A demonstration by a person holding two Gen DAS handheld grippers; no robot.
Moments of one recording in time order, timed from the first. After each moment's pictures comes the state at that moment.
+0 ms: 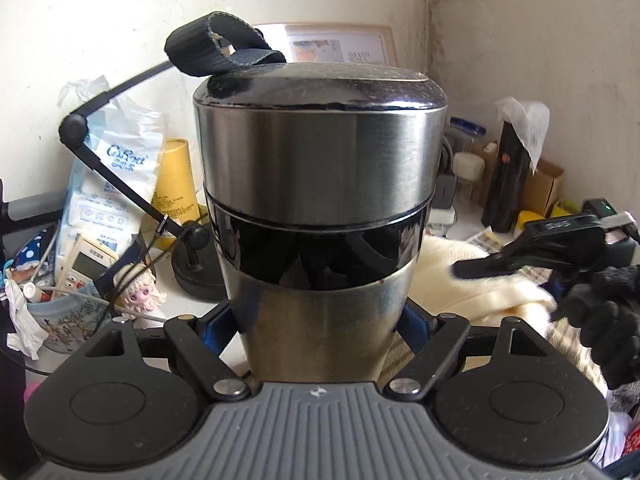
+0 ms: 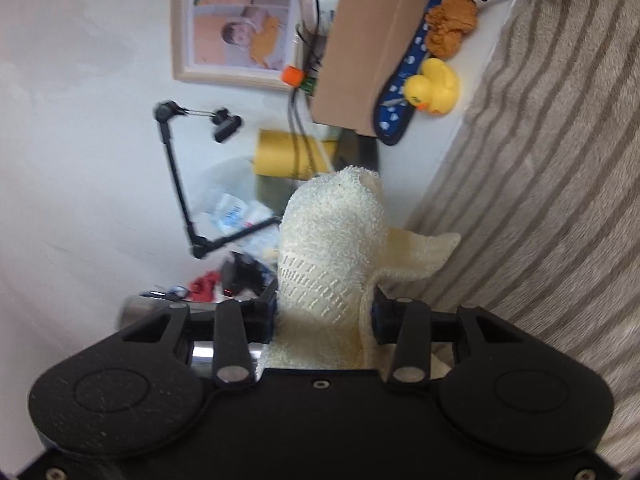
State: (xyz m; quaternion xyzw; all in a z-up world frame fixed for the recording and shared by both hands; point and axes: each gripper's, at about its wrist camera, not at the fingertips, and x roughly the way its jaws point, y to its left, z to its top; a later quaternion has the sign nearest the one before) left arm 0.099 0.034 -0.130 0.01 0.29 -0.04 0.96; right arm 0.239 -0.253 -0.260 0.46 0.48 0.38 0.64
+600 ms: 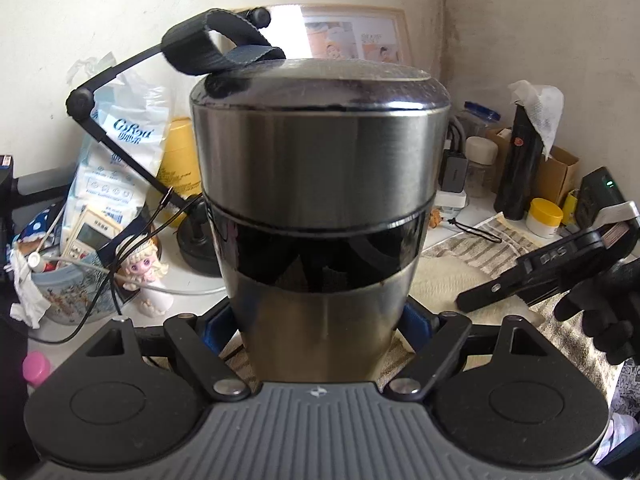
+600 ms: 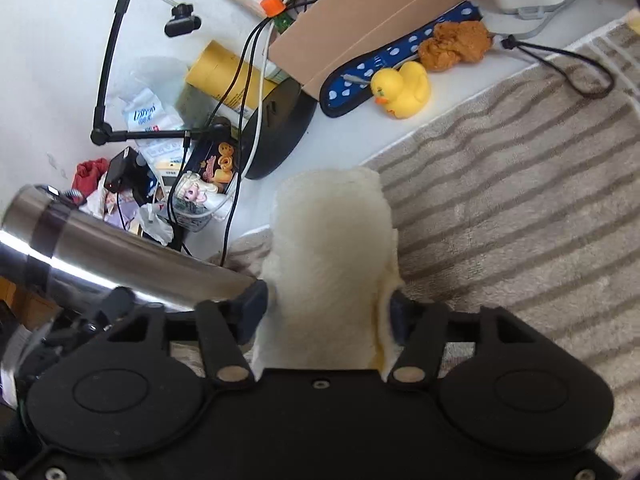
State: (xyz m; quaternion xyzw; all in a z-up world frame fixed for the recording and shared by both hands) left arm 0.097 0.013 -0.141 0.00 0.31 0.00 0.95; right arm 0.256 -0.241 -0.246 0.23 0.53 0.38 0.72
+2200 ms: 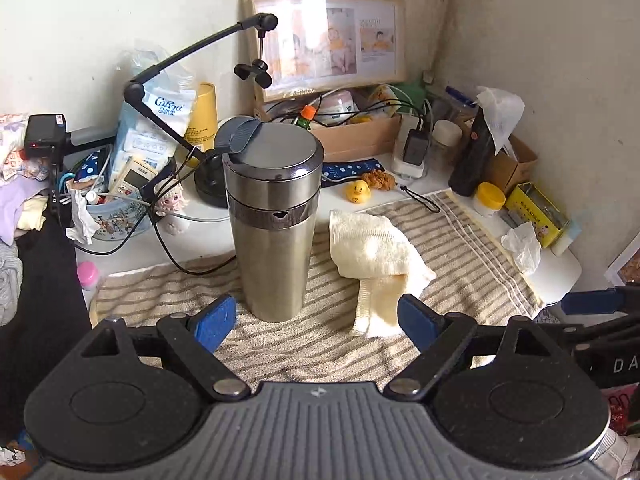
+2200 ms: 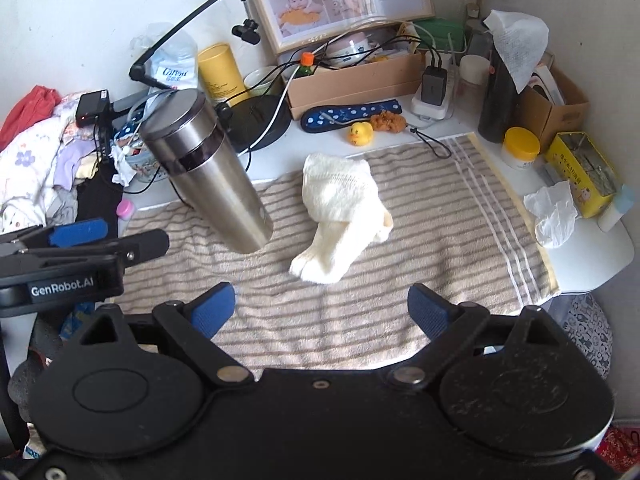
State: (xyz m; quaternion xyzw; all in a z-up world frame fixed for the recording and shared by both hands) left arm -0.005 -0.027 -0.017 -0.06 0.41 0.01 0.91; right arm 0.029 -0.220 -0.017 0.00 0.50 0.19 0.85
